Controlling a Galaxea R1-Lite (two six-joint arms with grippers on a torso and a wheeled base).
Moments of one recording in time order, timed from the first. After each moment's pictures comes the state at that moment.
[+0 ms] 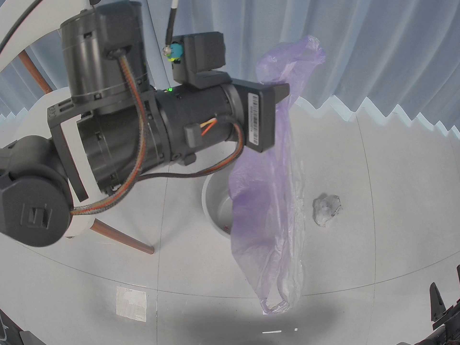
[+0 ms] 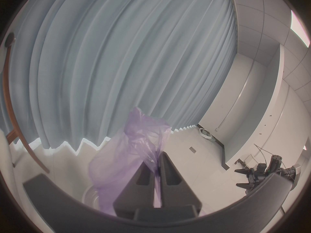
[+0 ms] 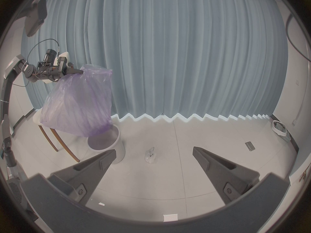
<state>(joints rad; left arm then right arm) -0.83 1.67 -1.24 -0.51 -0.08 -0.02 0.00 0.02 -0.02 0.00 0.01 0.00</state>
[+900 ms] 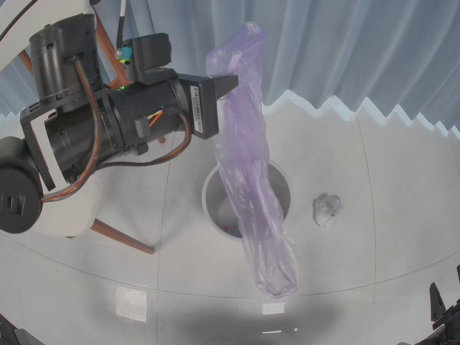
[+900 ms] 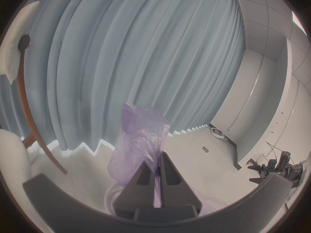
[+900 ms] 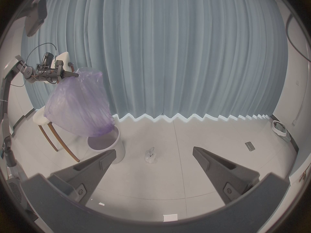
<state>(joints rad) -0.71 1.59 -1.16 -0.51 -0.08 0.00 0.00 0.02 -0.02 0.00 0.01 0.00</state>
